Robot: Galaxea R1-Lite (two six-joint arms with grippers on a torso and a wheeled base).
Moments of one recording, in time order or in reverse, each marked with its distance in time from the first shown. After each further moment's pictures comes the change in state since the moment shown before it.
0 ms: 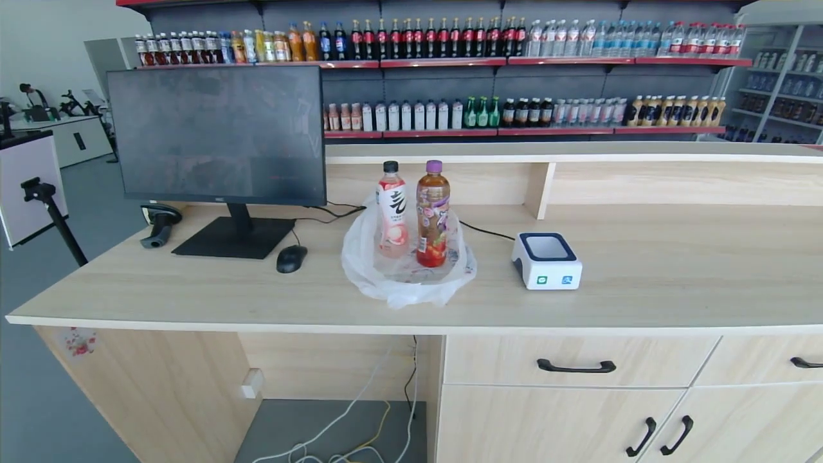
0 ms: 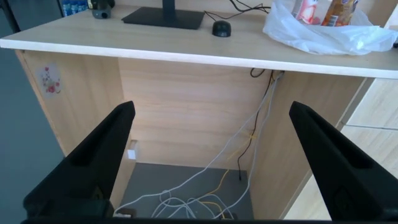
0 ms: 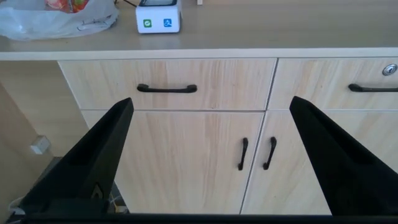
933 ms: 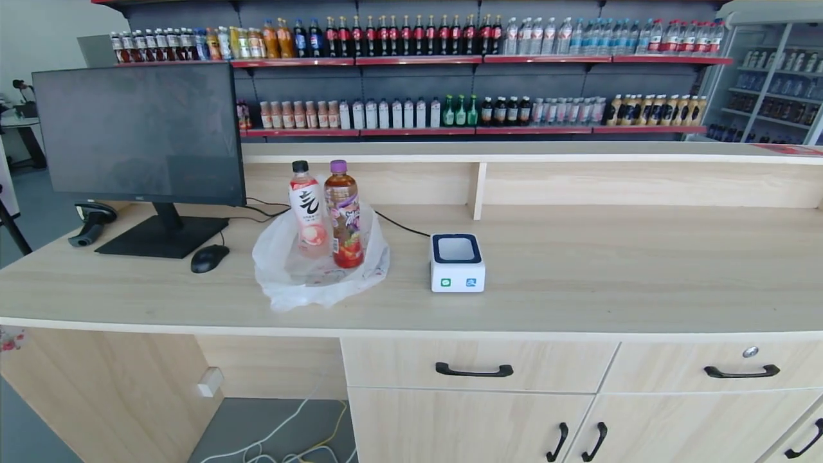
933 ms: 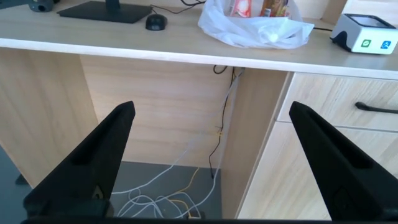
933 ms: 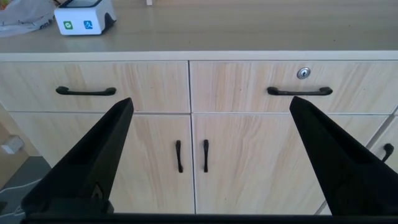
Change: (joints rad) left arm -0.002 0.000 0.000 0.000 -0.001 0.000; right arm 0.000 0.000 0.000 0.000 0.000 0.003
